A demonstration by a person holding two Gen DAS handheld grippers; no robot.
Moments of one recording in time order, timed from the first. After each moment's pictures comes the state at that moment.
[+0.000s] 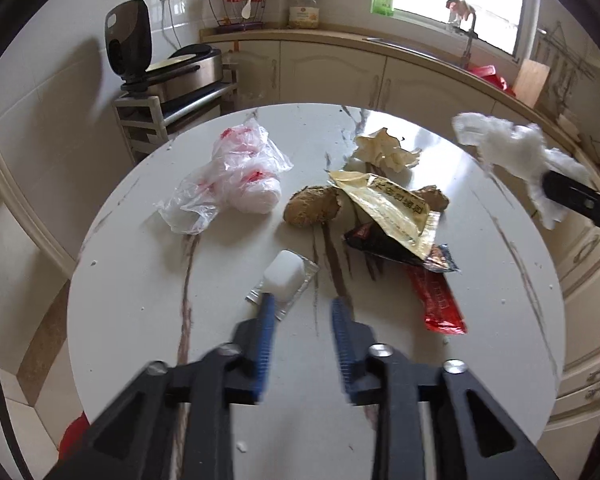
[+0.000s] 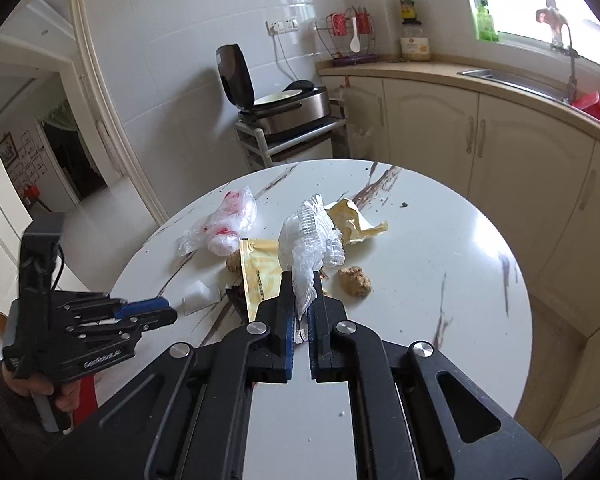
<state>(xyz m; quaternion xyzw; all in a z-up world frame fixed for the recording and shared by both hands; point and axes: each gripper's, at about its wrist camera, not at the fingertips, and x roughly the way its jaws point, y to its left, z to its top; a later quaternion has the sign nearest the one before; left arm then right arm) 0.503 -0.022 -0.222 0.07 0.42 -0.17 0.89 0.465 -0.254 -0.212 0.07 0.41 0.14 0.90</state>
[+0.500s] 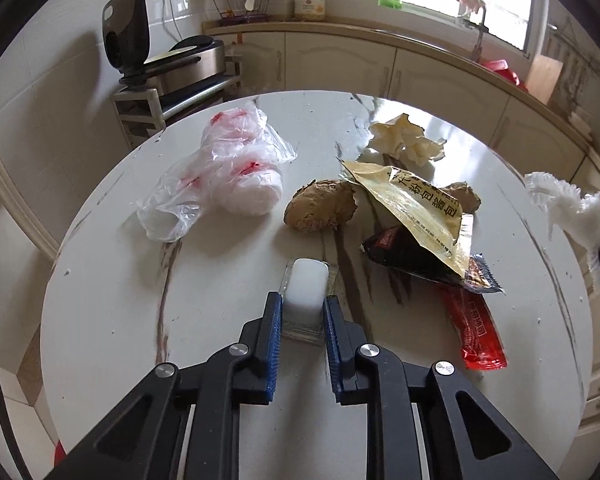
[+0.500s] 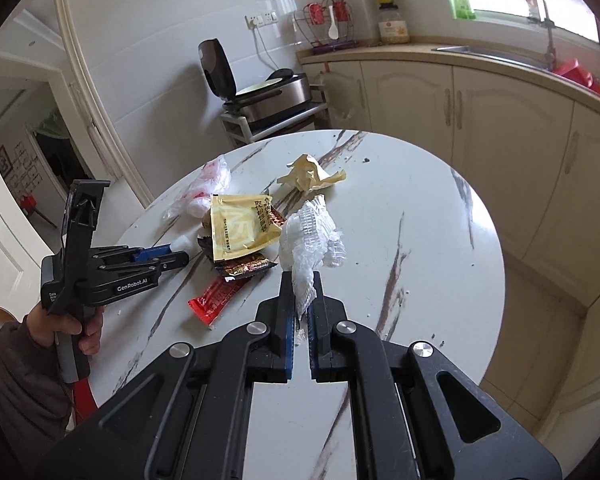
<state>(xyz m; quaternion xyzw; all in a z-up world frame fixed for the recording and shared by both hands) 0.523 -0.035 -0.246 0.07 0.44 -0.17 0.88 0.439 -0.293 -0.241 0.10 0.43 0.13 0.89</state>
